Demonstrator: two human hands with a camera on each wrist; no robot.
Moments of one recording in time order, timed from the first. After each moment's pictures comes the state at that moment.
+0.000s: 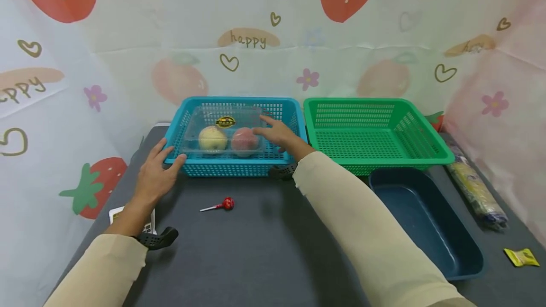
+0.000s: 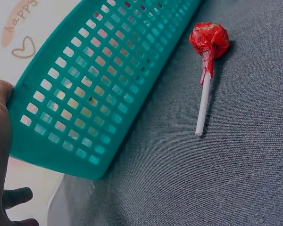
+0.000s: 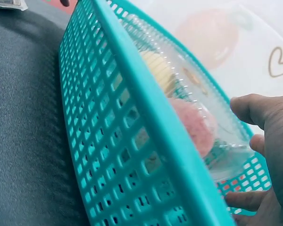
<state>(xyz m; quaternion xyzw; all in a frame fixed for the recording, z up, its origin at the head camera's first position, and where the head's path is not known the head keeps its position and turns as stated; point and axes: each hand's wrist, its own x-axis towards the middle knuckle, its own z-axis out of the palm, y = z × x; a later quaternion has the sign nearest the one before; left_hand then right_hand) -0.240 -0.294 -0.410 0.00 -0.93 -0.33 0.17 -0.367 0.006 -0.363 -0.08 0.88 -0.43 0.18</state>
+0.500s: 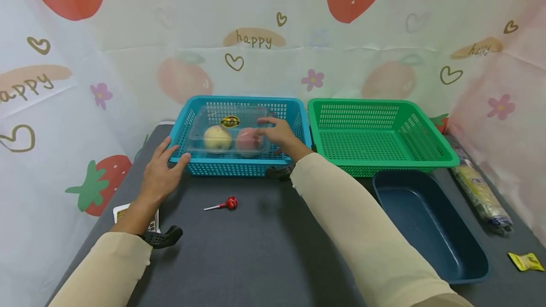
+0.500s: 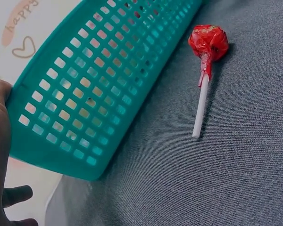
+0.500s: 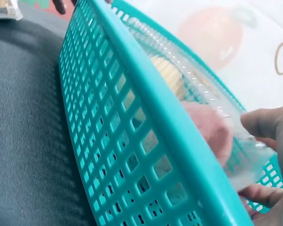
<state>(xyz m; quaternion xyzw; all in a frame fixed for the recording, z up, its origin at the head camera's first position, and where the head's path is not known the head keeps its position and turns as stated) -0.242 -0.296 -0.416 0.00 -0.92 -0.35 0.17 -0.366 -0.008 -0.371 -0.03 0.82 -0.56 0.14</state>
